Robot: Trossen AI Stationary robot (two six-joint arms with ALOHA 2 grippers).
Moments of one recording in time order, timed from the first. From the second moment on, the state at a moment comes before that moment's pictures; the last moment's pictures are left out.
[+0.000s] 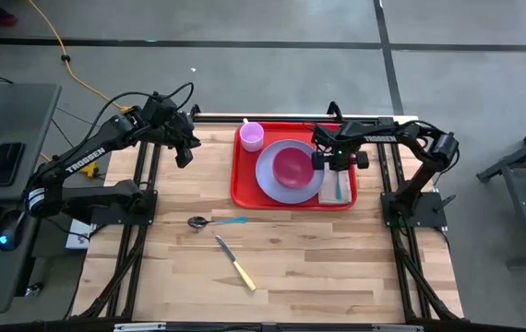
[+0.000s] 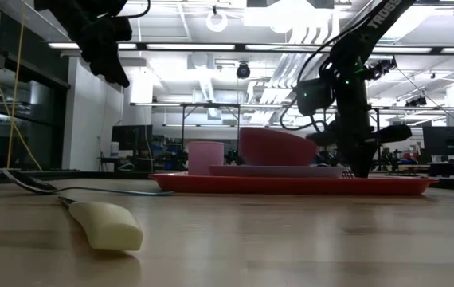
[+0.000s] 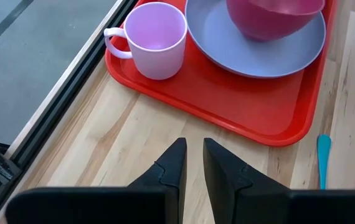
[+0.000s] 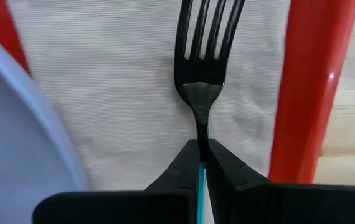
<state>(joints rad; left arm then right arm) 0.75 0.96 0.95 -0.82 0.23 0.26 -0.59 1.67 0.94 -0.87 0.07 1.01</state>
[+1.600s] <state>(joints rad) 0.75 0.96 0.95 -0.82 0.24 0.27 -0.49 1.22 0.94 -0.68 0.04 0.99</state>
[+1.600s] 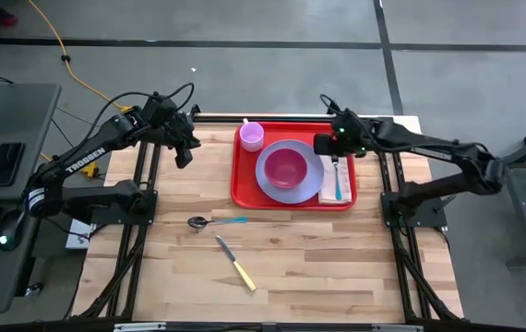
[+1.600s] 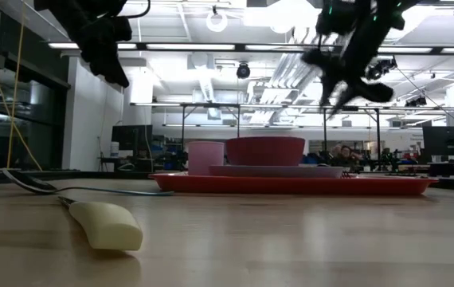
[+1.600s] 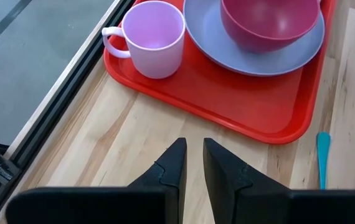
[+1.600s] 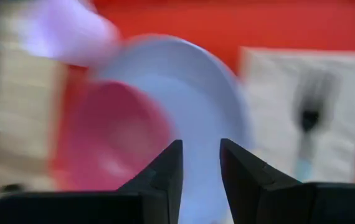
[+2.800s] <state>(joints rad) 0.75 0.96 0.95 -0.89 0.49 0.15 -0.14 1.45 0.94 -0.02 -0.09 0.76</state>
